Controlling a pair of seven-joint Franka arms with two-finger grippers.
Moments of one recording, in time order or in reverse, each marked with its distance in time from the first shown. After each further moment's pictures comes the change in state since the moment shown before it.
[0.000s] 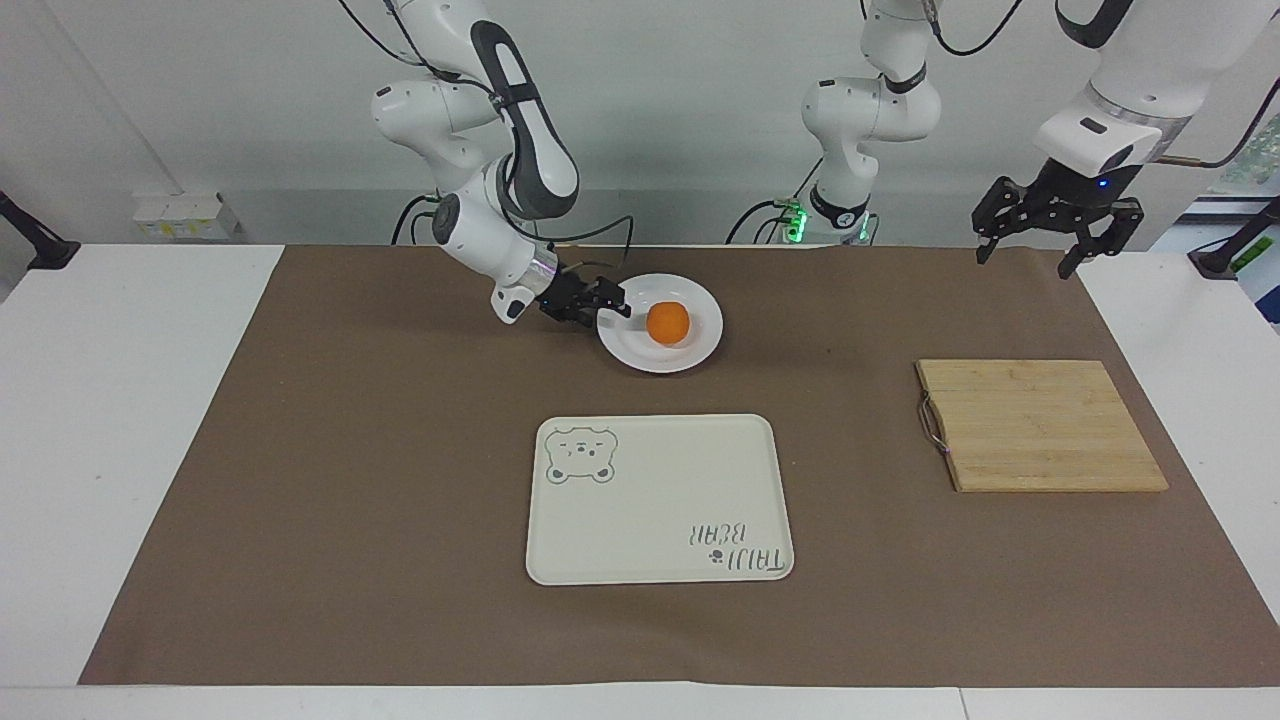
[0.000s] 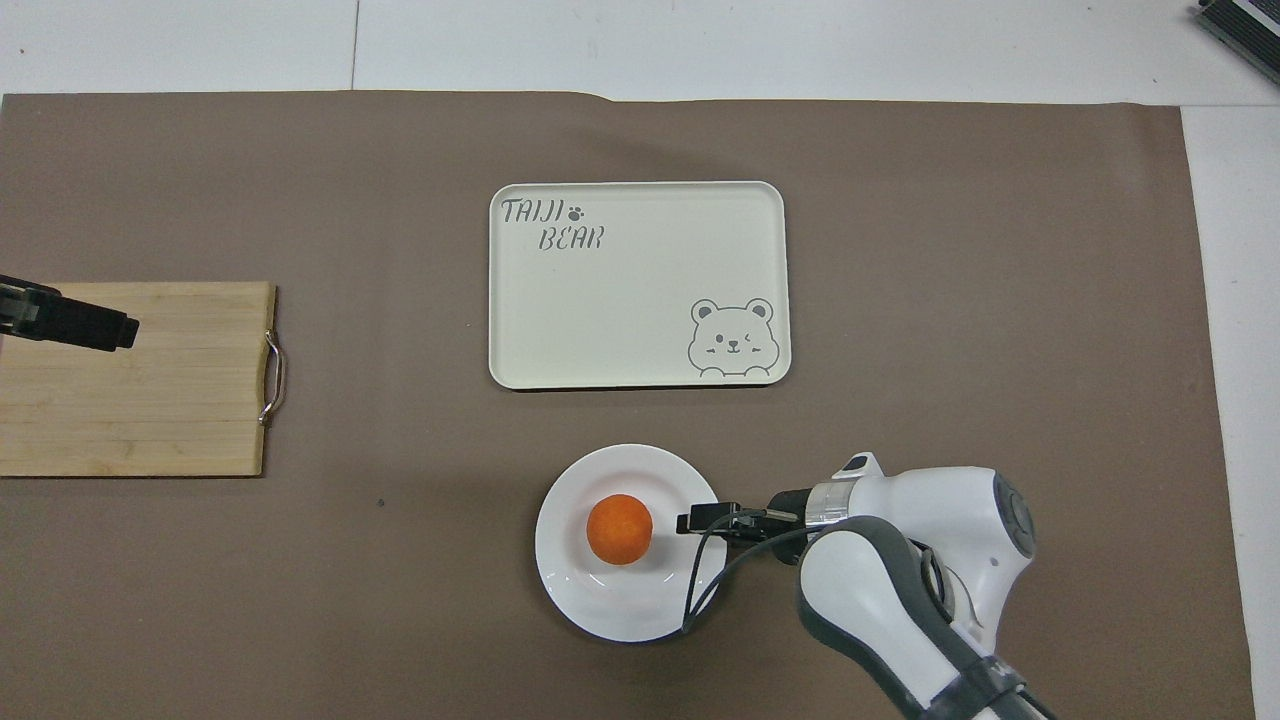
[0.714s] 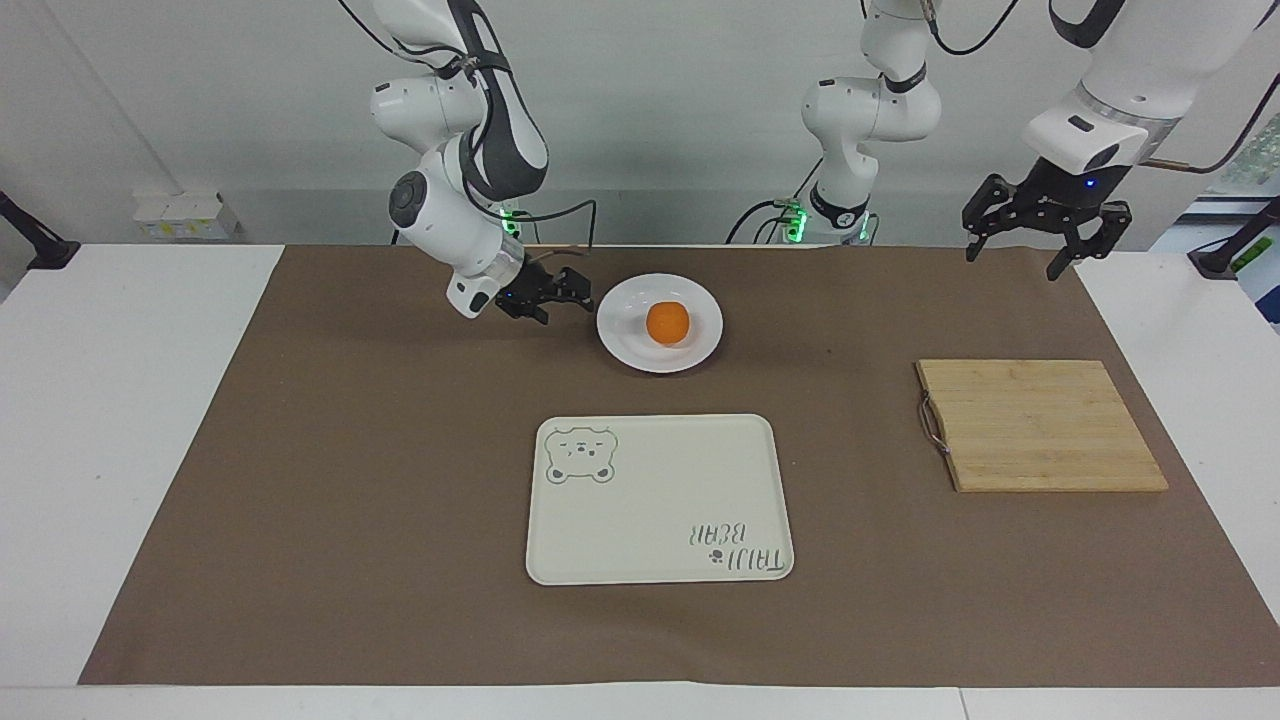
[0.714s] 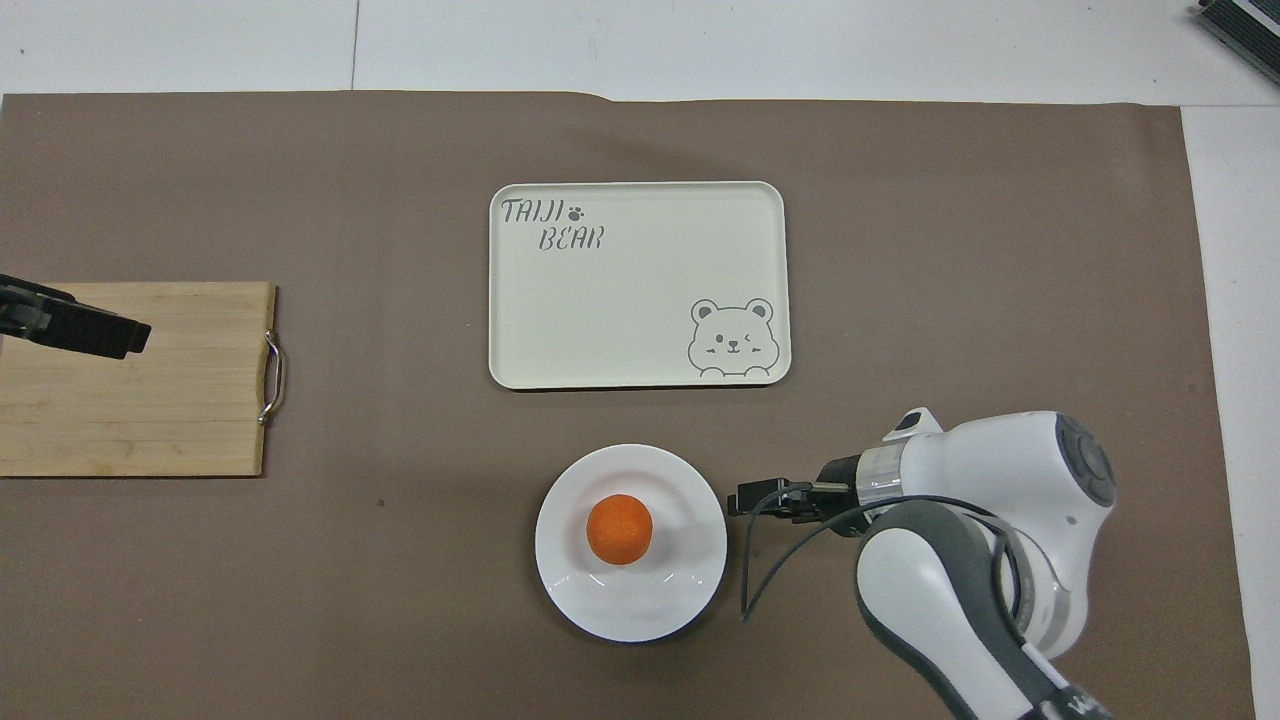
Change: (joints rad) left arm -0.013 0.000 0.002 -0.007 -0.003 0.017 0.070; right arm -0.123 -0.068 0.000 0.077 -0.342 -0.144 0.139
